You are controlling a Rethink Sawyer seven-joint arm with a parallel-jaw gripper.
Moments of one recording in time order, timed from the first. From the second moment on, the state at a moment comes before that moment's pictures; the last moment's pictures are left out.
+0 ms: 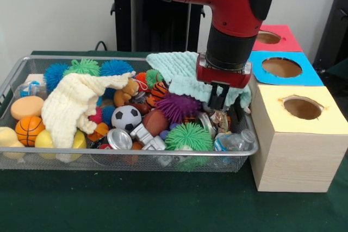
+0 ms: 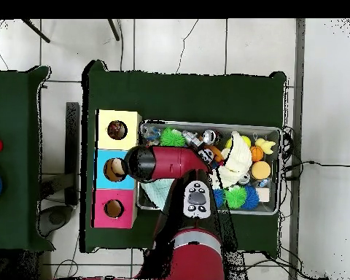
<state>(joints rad) -0.05 -0.45 -0.08 1.54 -0.05 0.53 1.86</state>
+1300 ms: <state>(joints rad) -0.02 -0.50 -0.08 1.45 0.02 0.70 1.86</state>
